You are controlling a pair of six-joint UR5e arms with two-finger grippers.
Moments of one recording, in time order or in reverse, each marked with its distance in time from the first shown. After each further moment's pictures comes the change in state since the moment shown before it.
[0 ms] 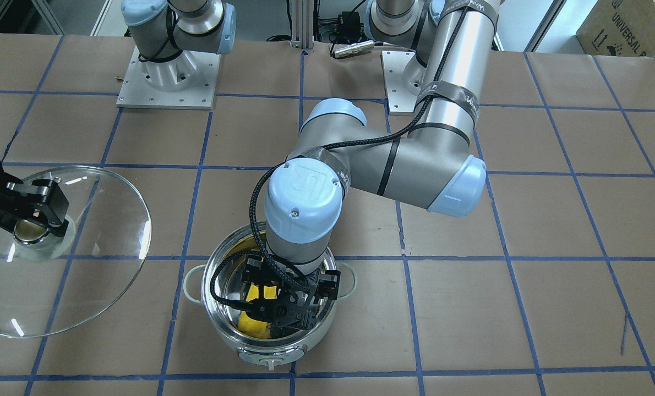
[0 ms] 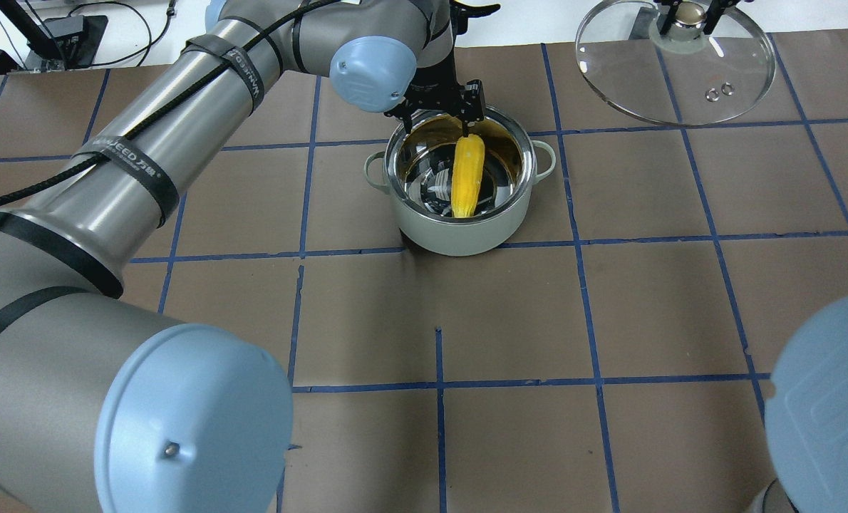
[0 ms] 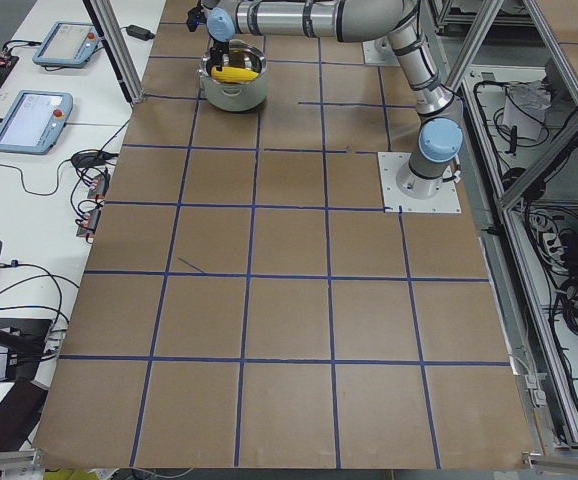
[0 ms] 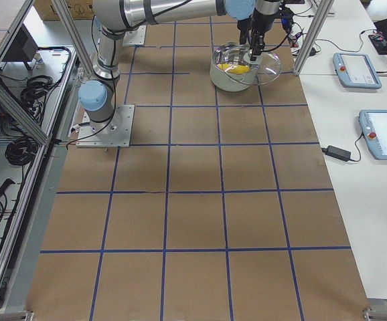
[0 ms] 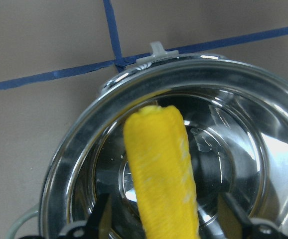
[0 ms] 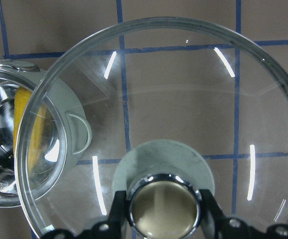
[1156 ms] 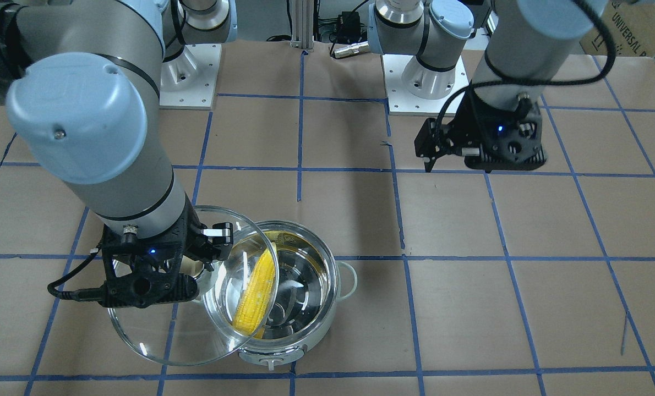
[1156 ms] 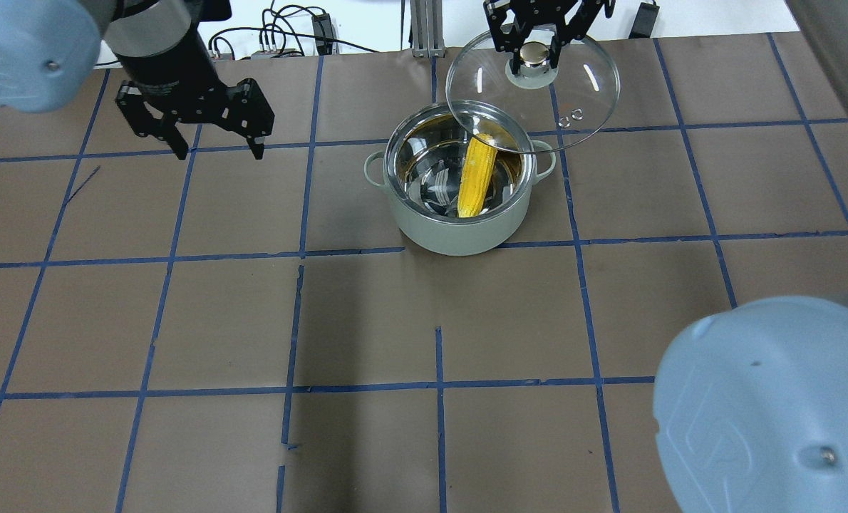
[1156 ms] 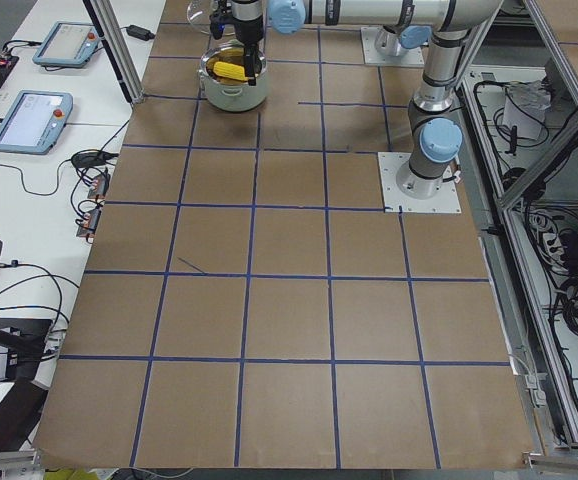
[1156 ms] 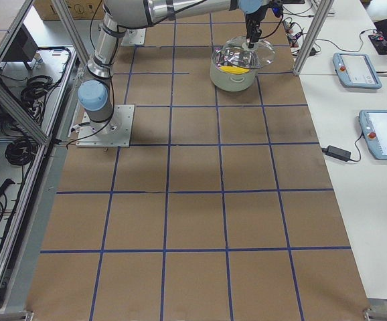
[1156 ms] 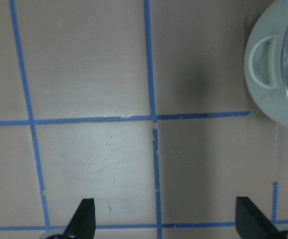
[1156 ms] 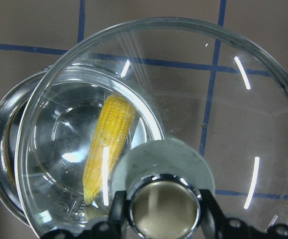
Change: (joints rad) left arm 0.310 0.589 -0.377 -0.316 0.109 0.154; right arm 0.267 0.127 -0.002 -0.148 -0.031 0.119
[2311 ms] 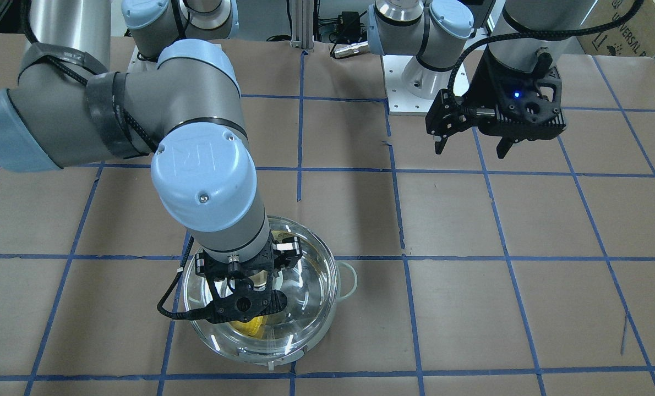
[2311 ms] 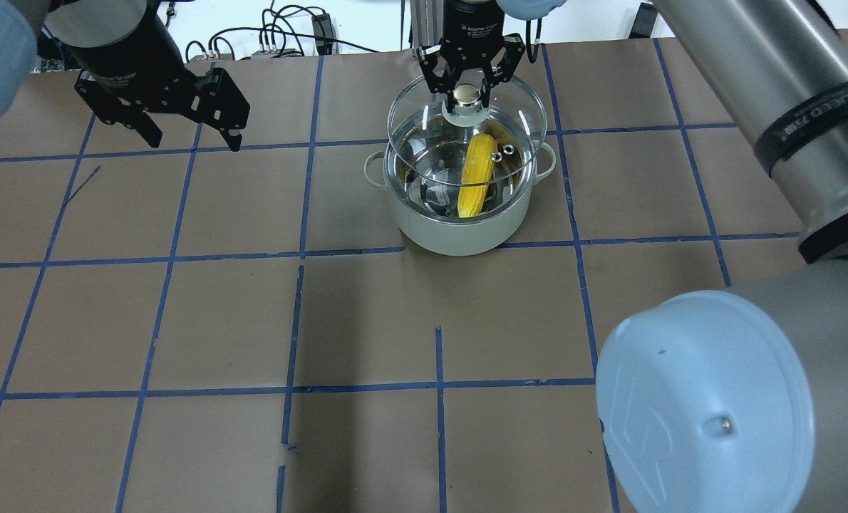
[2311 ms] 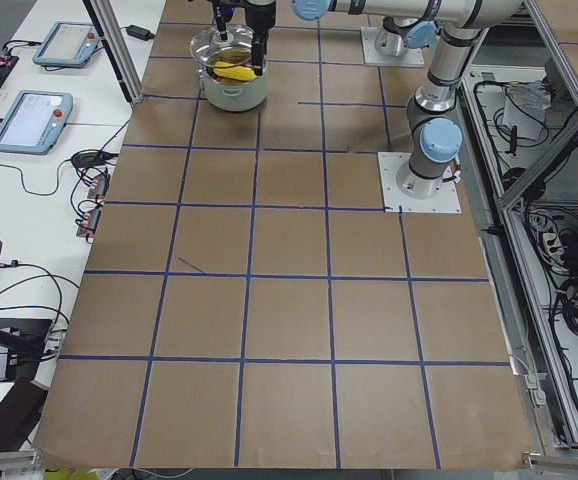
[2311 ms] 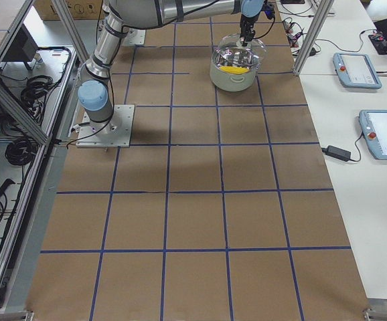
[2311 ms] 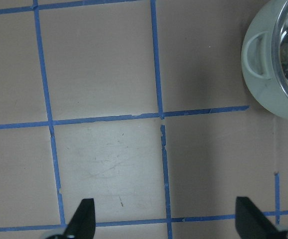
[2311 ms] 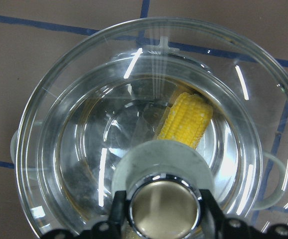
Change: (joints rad) left arm 0.019 0.036 -0.005 0.047 -0.023 0.095; right arm 0.089 0.090 0.004 -0.045 0.063 0.028
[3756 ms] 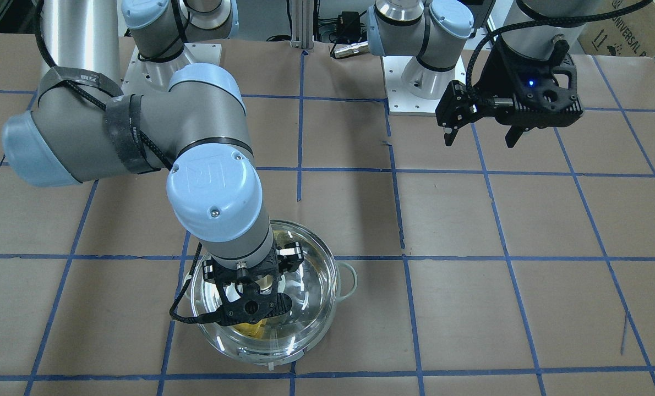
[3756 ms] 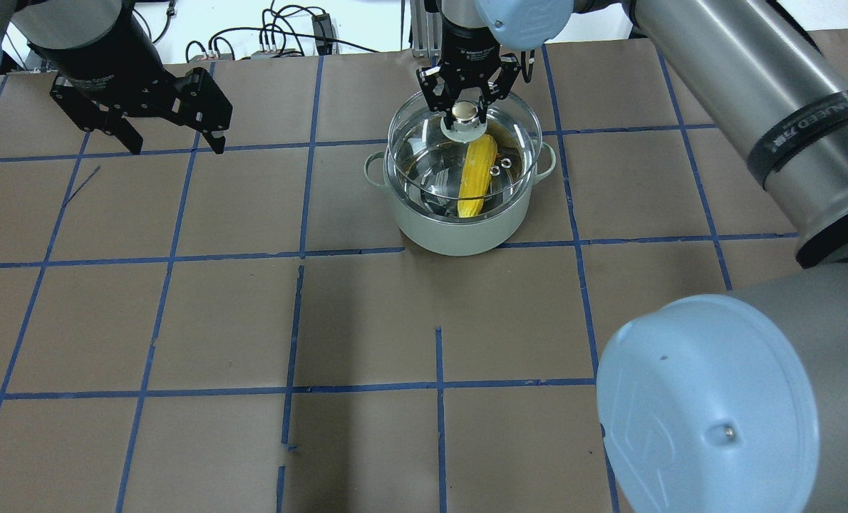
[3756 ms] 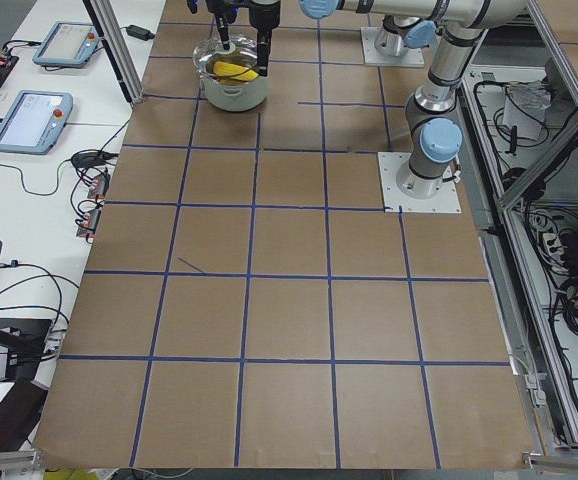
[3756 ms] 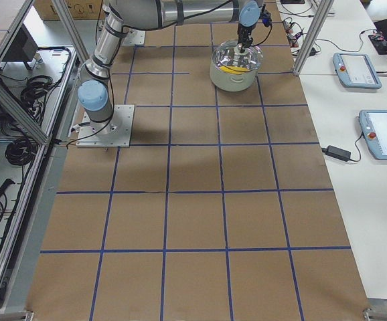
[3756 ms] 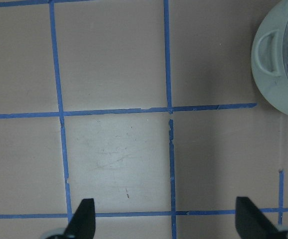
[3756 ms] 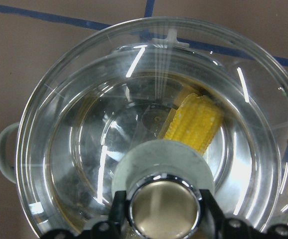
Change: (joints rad) left arm 0.025 0.027 -0.007 -0.028 0.003 -0.048; right arm 0.004 -0.010 0.084 -0.089 0.001 -0.023
